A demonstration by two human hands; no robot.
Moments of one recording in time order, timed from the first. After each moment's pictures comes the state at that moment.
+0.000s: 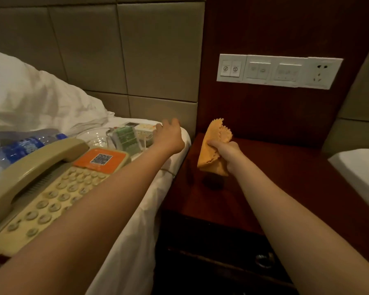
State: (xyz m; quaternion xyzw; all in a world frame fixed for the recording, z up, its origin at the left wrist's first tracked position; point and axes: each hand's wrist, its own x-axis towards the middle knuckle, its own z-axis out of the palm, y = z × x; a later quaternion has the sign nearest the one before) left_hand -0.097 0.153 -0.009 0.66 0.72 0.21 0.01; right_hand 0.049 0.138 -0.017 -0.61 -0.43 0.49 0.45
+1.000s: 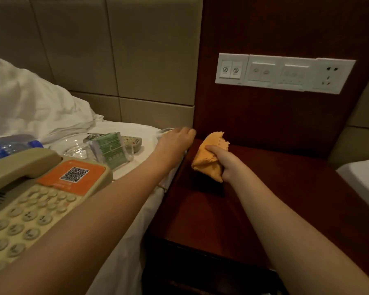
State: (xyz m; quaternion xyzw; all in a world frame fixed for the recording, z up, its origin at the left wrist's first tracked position) left_hand -0.080 0.175 -0.014 0.77 0.57 0.11 -0.26; right_hand 0.054 0.187 -0.034 -0.56 -0.35 0.61 0.43
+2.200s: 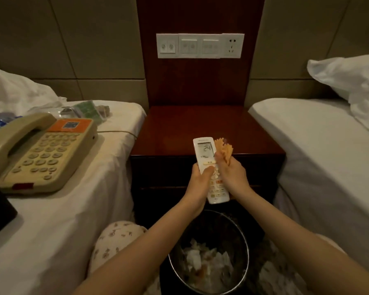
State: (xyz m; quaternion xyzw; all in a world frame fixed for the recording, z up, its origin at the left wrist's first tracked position) left_hand 0.053 -0.099 -0.110 0.46 0.41 0.45 0.65; right_hand 0.148 -0.094 -0.107 -0.64 -0.51 0.30 0.49
